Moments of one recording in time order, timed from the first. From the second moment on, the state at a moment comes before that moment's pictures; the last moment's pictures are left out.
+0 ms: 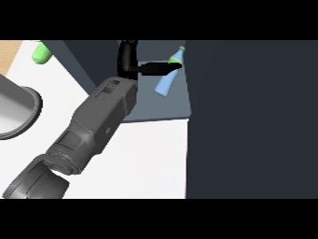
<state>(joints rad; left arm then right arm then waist) -1.20 0.02 -0.20 -0.18 0.56 0.44 -0.69 0.90 -0.11 0.02 -2.40 -0.25 0.53 -0.24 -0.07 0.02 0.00</state>
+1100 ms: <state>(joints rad) -0.79 0.00 -0.43 -0.73 0.66 0.32 -0.62 0.90 -0.08 0.07 -2.41 -0.25 0.47 -0.18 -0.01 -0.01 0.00</state>
